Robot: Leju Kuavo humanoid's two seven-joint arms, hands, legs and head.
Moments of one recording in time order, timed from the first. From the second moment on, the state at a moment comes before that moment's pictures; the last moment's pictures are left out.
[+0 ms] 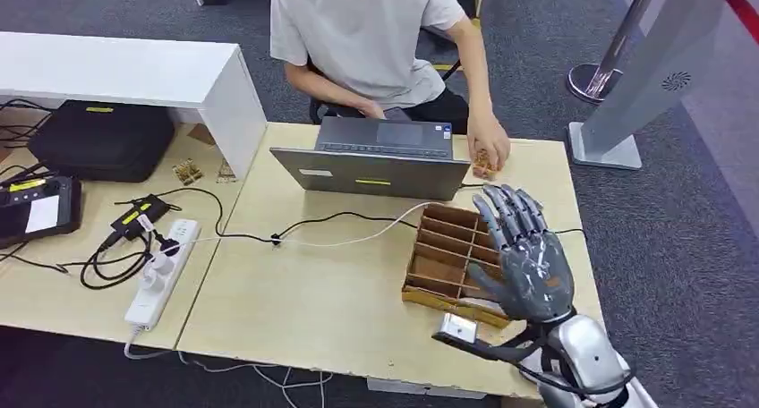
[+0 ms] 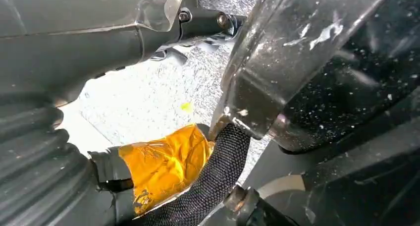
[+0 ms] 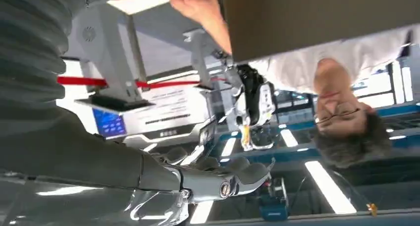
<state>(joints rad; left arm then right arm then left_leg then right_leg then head) 0.05 0.00 -0.60 -0.11 -0.01 -0.11 -0.28 -0.15 -0.28 0.54 -1.67 1.17 -0.46 -0.10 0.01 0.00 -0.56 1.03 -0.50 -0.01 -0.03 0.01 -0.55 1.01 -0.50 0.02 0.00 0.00</state>
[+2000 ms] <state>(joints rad) 0.04 -0.01 -0.58 -0.10 -0.03 -0.09 -0.25 -0.16 0.01 0.57 -1.05 1.14 -0.61 -0.08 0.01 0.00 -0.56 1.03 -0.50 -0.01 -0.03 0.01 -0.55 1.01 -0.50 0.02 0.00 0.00</state>
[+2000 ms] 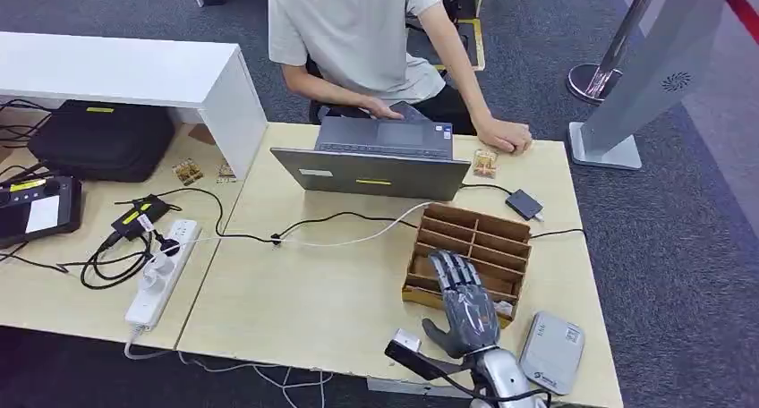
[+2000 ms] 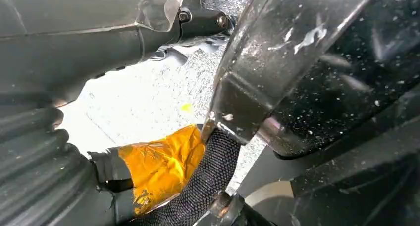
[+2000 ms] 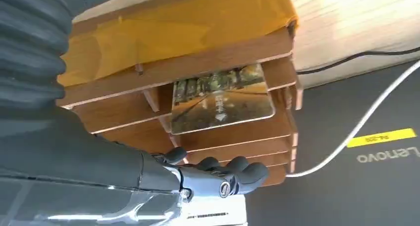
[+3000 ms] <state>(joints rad) 0.04 -0.01 -0.58 -0.10 -0.03 -0.09 -0.25 -0.15 0.01 0.52 -1.09 1.12 -0.59 -0.09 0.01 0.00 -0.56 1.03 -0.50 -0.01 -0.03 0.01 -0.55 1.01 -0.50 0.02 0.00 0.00</state>
